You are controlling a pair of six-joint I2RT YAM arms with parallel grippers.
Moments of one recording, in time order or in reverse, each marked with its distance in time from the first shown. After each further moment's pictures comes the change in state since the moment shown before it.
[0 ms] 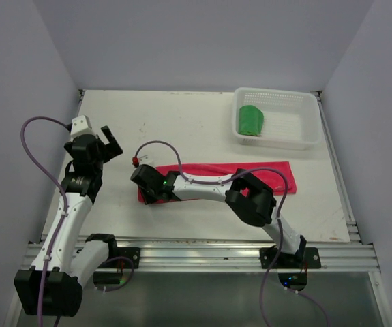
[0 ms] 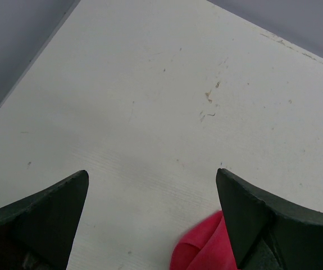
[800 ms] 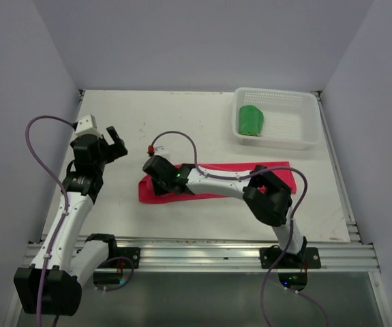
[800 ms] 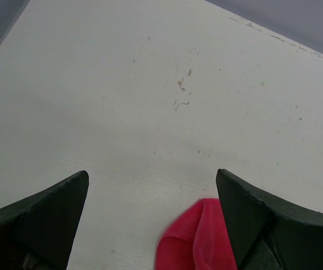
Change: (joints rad) left arm -0.013 0.005 -0.006 0.015 0.098 0.001; right arm -0.048 -0.121 -0.107 -0.008 0.029 0.103
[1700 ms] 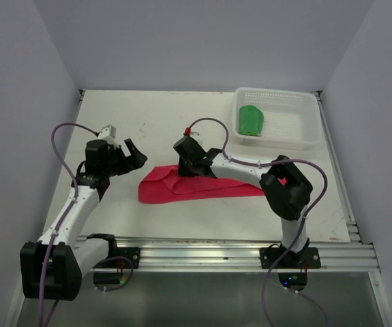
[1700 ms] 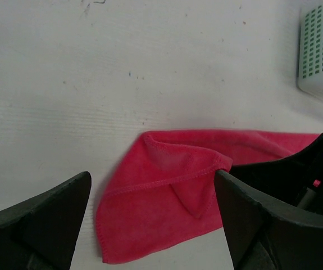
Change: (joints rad) left arm 0.000 0.130 -0.113 0.065 0.405 -0.098; right arm -0.237 -0.143 -0.203 0.064 -0.065 0.139
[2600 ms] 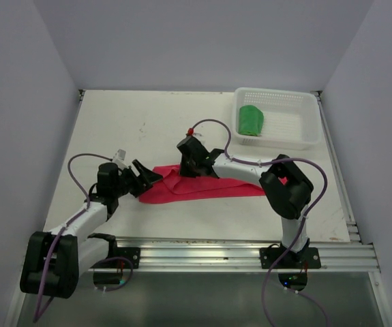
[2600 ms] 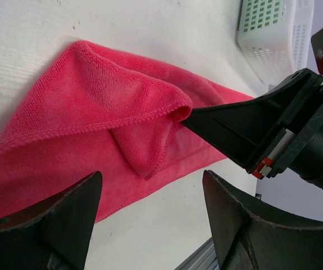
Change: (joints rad) left arm -0.051 0.010 -0.346 0.389 0.266 -0.406; right arm -0.031 0.000 -0.037 0.044 -0.051 0.012
